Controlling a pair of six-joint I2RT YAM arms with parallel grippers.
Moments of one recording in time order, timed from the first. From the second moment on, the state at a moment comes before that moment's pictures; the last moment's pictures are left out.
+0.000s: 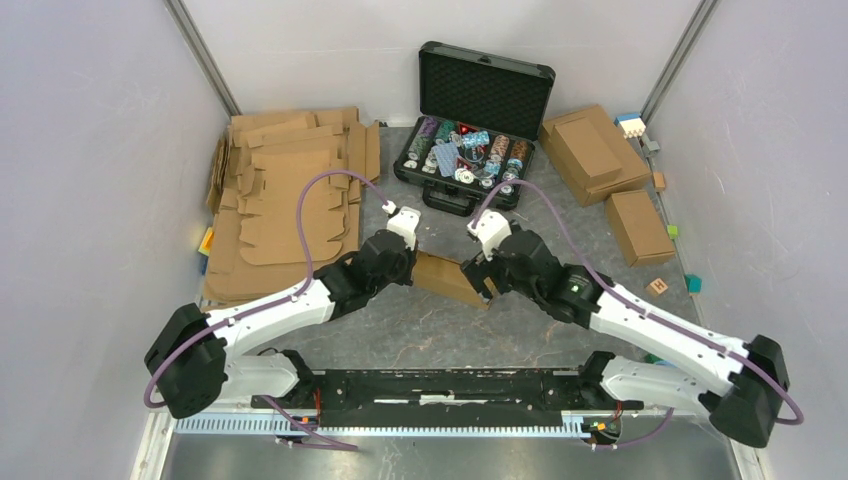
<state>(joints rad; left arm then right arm) -0.85 1.22 0.70 -0.07 -0.28 -0.29 0.90 1.06 0.81 -0.39 0.25 -0.01</state>
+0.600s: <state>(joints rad) -0.86 1.22 0.70 -0.07 -0.28 -0.30 0.87 0.92 0.68 -0.48 0.32 0.13</state>
